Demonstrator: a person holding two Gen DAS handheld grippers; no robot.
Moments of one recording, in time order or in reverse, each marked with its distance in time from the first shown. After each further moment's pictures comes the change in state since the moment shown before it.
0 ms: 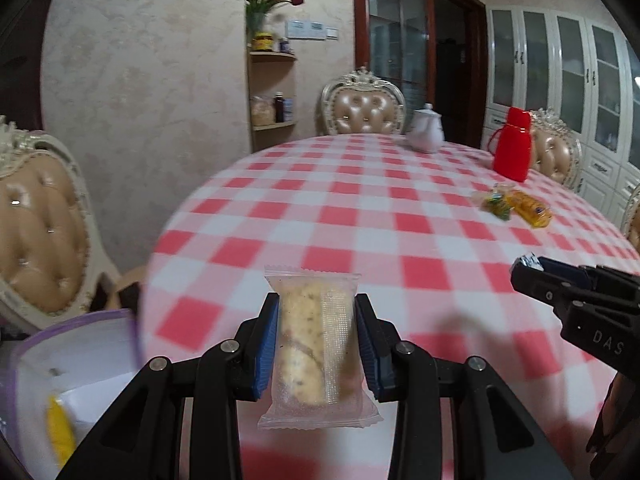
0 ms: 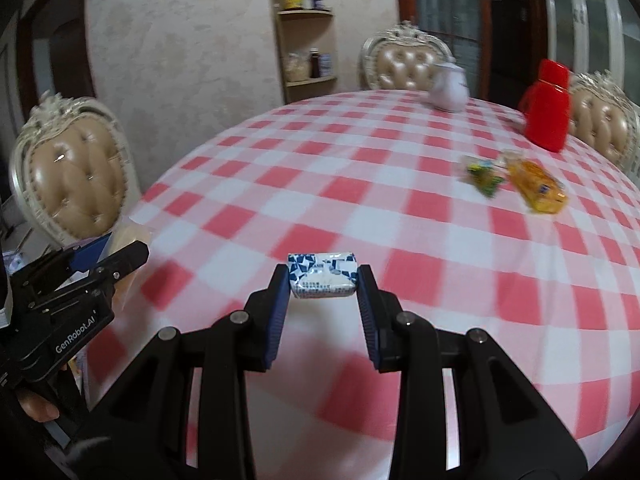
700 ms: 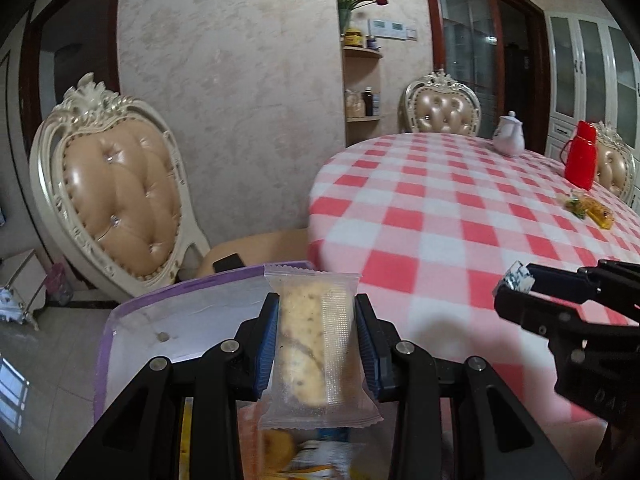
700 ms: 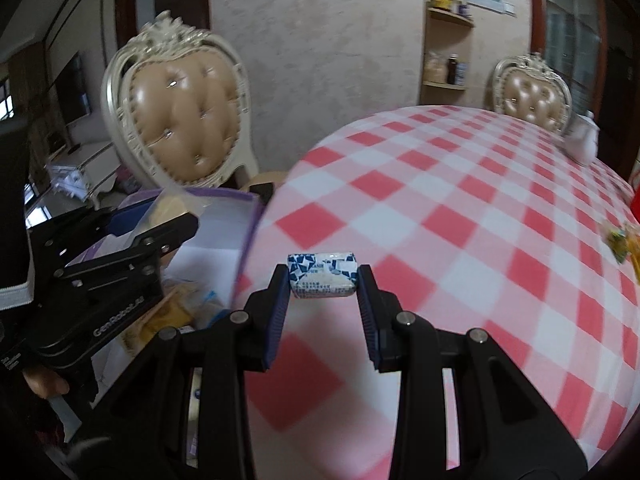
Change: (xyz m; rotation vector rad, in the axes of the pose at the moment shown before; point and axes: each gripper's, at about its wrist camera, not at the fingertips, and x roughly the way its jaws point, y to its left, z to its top) left arm -0.042 0.137 -0.044 -0.090 0.017 0.211; right arm 0.022 0.188 -0.017 -0.277 0.039 0.253
